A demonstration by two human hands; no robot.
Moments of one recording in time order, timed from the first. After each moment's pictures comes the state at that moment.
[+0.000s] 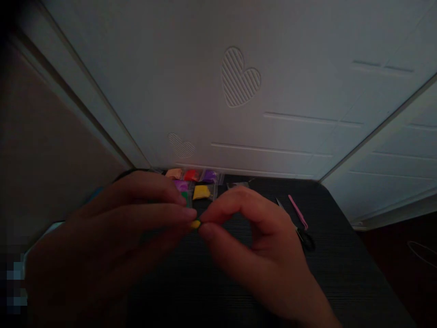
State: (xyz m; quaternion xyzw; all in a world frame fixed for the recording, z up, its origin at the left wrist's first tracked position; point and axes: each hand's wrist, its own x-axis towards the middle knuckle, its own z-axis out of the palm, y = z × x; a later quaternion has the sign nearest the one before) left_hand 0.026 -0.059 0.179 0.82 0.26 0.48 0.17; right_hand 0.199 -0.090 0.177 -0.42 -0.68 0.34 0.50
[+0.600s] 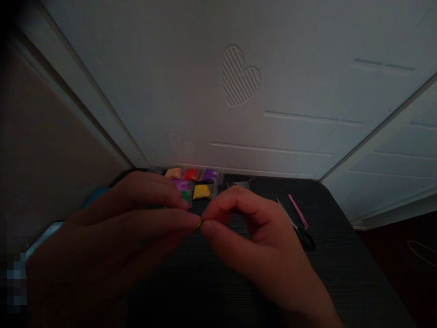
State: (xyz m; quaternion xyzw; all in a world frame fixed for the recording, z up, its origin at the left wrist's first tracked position) left_hand 0.028 -0.058 0.181 0.84 0.26 0.45 0.12; right_hand 0.200 -0.085 0.179 -0.43 -0.65 0.43 0.46
